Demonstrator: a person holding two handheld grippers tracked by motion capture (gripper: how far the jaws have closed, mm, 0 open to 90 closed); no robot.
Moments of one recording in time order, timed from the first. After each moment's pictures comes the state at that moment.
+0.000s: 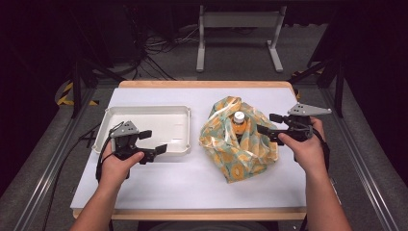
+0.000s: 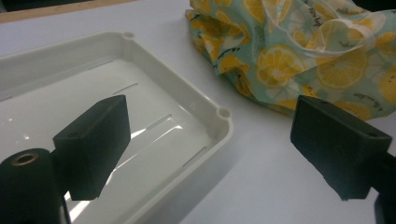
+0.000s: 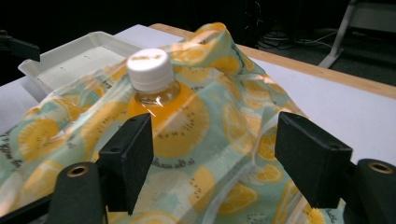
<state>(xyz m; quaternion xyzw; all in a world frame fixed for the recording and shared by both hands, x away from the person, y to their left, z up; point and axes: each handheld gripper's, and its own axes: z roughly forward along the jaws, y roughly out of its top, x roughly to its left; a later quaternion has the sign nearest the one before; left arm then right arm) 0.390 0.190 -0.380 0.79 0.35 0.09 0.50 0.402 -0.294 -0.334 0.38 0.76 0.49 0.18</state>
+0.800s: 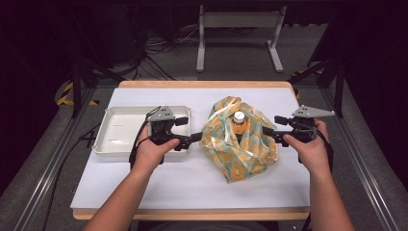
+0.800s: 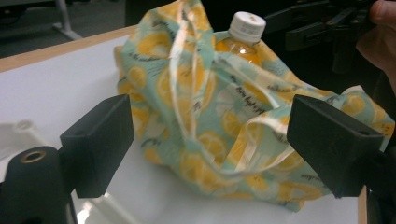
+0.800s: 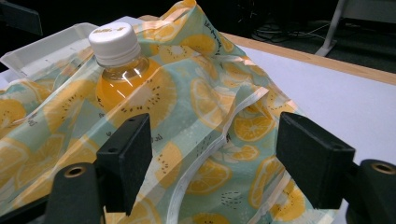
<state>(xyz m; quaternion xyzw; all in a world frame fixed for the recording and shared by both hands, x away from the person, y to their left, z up) 0.417 0.092 -0.350 0.79 0.27 0.06 0.55 0.406 -0.311 -0.347 0.39 0.76 0.48 0.19</state>
